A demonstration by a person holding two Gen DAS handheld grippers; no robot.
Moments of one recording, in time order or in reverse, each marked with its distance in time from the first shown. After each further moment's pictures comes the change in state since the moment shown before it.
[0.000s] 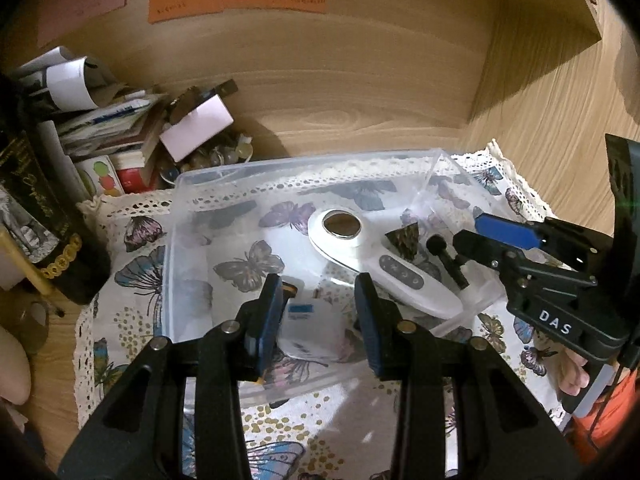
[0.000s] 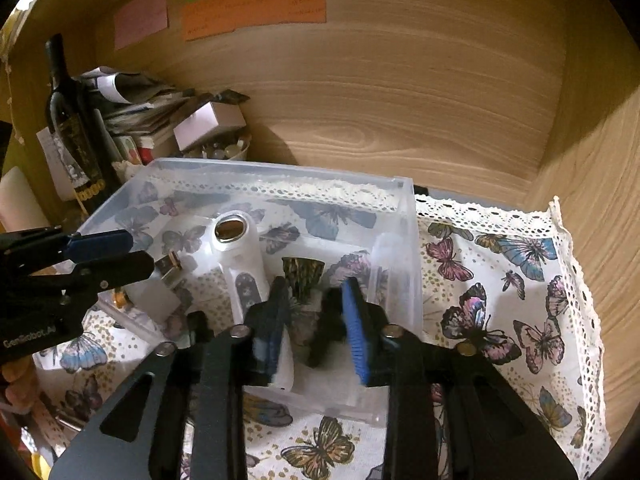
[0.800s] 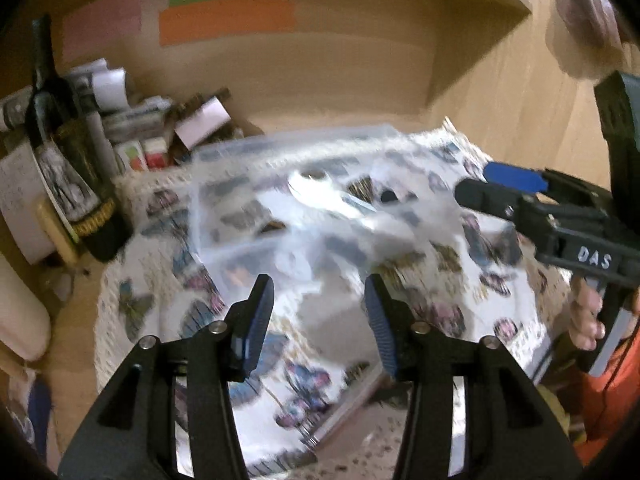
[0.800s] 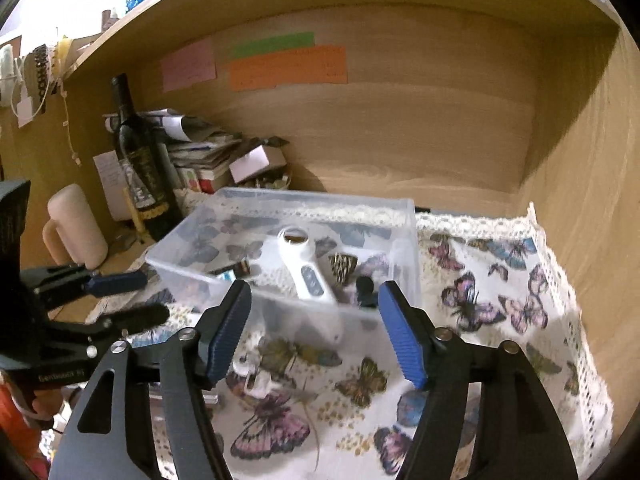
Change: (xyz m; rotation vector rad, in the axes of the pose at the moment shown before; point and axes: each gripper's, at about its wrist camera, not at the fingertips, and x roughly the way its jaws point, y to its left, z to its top) left arm -0.073 -0.020 -0.066 0.082 -0.021 -0.035; right arm -0.079 0.018 -0.030 0.026 -0.128 0.063
